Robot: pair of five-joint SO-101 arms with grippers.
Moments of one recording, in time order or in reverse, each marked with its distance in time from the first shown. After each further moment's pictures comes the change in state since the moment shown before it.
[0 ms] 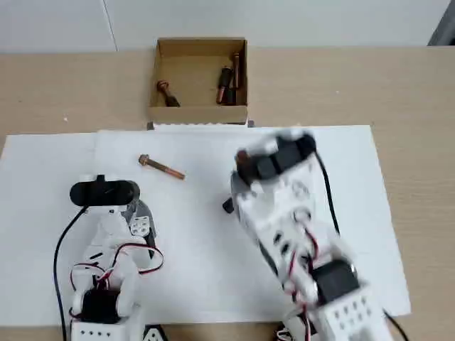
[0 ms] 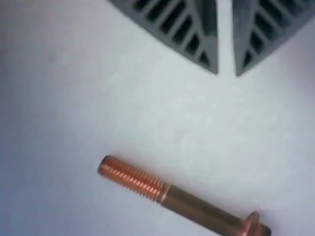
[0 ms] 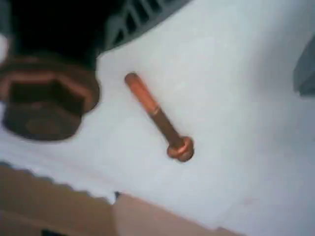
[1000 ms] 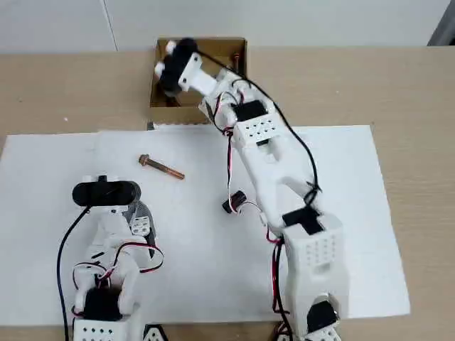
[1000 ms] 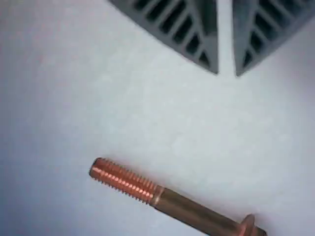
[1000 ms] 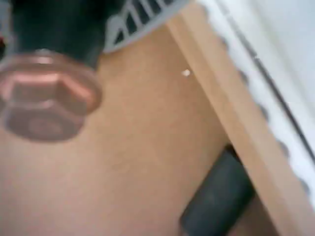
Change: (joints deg) left arm -0.4 0.1 1.1 -1.1 -0.4; right arm 4.3 96.4 -73.4 -16.4 50.7
